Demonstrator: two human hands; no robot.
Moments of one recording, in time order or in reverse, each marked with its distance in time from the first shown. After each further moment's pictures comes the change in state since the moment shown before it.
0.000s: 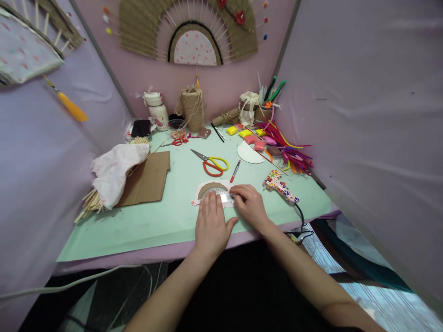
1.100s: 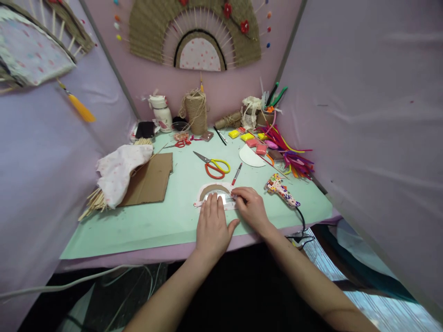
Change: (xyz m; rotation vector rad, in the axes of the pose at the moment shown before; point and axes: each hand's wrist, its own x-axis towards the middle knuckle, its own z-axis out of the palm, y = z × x) left_hand -0.002 0.001 -0.001 0.006 0.058 -0.008; right_hand 0.001 0.001 0.001 0.018 -0.012 0.020
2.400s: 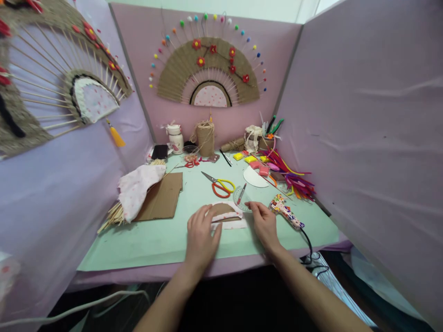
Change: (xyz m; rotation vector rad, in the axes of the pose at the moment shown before) left_hand 0.014 -0.049 -0.030 -0.316 0.117 -0.097; right_hand 0.007 -0.003 -0.007 0.352 0.219 0.370
